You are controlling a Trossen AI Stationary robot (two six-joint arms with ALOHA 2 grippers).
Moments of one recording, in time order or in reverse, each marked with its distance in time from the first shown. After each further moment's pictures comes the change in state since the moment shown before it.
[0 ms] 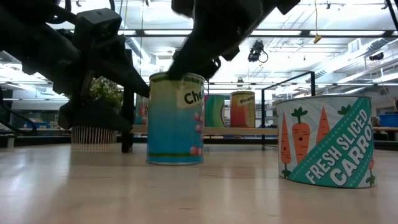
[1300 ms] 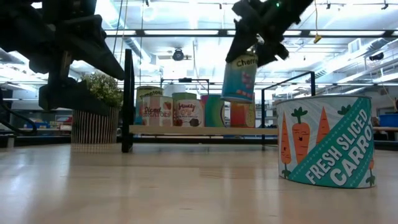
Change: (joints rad) left arm -0.061 -0.201 -0.001 -0.273 0.013 -0.024; right arm -0.166 -0.491 -0.276 -0.232 0.450 0.537
